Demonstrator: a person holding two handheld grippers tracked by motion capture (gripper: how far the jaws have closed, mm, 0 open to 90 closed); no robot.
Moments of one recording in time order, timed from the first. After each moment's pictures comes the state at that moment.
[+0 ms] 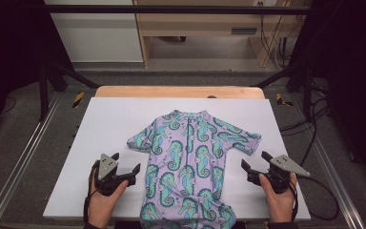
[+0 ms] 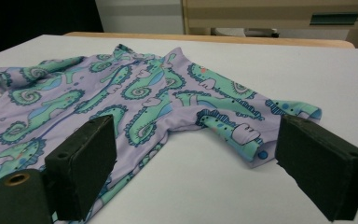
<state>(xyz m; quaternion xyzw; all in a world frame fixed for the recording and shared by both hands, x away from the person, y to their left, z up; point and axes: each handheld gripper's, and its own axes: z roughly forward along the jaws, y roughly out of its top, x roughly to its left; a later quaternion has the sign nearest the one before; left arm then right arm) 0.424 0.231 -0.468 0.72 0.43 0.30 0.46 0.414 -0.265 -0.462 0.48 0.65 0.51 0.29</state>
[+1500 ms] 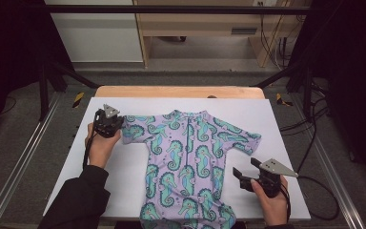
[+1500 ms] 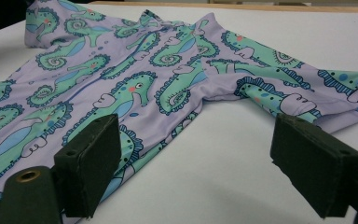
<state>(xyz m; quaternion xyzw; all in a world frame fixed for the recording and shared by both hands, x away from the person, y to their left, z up) 0.587 0.260 -0.431 0.76 0.45 0.33 0.33 0.413 -0.248 -0.478 0.46 0.70 0.50 0.24</state>
